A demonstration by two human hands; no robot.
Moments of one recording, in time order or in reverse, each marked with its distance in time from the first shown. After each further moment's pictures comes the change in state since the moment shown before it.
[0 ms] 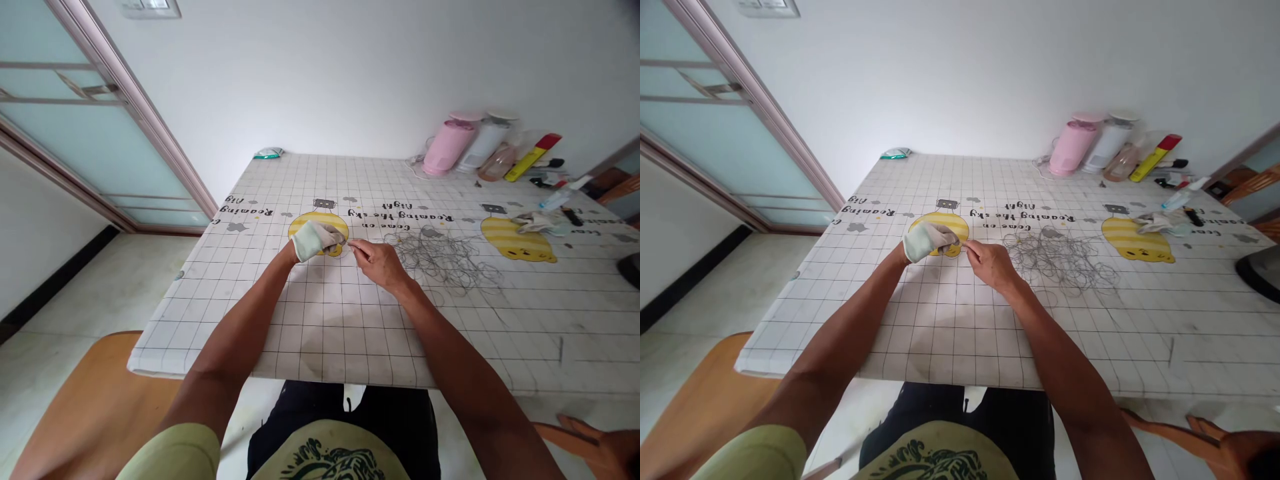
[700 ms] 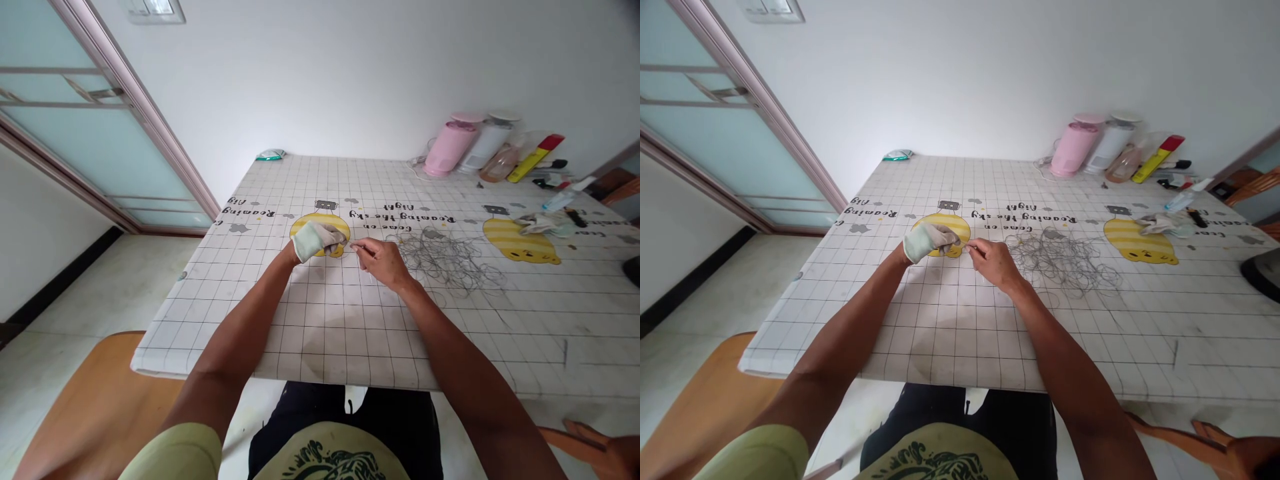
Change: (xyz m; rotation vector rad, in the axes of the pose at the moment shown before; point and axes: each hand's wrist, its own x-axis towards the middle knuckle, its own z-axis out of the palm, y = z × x) left_hand -0.003 0.007 -0.001 -0.049 -0.006 -0.019; right_hand 0.004 -0.007 -0.009 0.300 -0.066 0.221
